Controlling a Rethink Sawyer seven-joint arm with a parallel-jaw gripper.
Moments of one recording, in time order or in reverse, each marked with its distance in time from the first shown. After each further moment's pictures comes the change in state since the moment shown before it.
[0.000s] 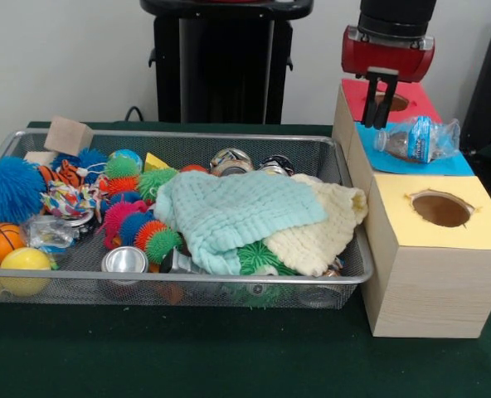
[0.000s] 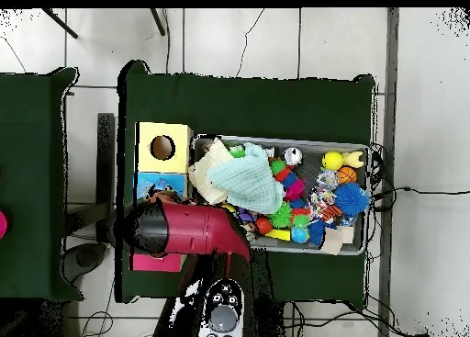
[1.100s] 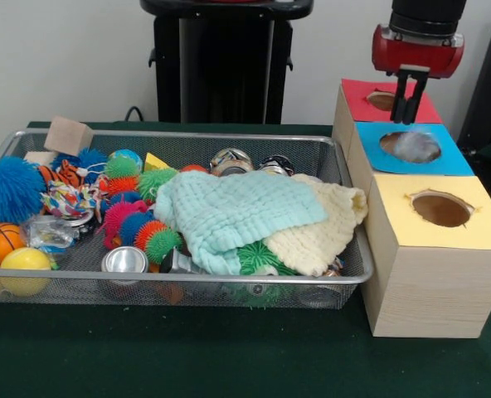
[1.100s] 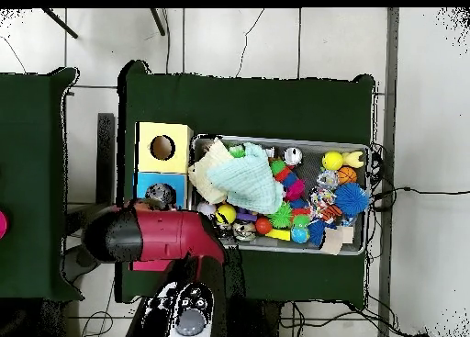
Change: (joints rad) arm 0.080 0.004 0.002 0.004 0.000 0.000 0.000
